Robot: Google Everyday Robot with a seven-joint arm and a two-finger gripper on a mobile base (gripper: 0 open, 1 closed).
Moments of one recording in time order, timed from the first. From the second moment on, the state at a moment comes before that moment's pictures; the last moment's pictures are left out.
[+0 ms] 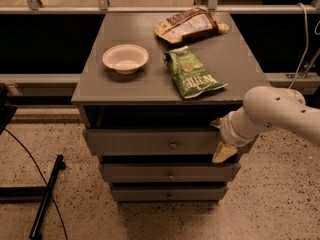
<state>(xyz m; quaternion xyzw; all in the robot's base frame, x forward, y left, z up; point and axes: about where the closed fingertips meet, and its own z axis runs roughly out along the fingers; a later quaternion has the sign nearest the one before) 0.559 -0.188 0.654 -0.69 0.69 -0.01 0.21</state>
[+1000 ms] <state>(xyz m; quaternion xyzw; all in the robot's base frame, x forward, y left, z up) 0.478 -0.174 0.667 -0.72 0.66 0.05 0.19</state>
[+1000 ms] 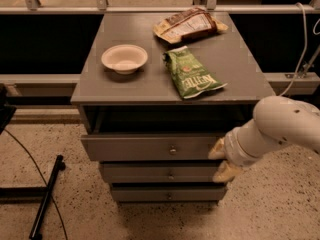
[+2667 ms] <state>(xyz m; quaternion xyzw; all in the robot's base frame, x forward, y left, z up) 0.525 -0.163 0.675 -0.70 0.68 -0.01 0.23</state>
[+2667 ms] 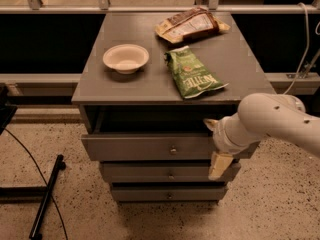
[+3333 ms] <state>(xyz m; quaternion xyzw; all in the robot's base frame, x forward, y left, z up) 0.551 -0.167 0.642 -0.69 0.69 0.00 0.20</state>
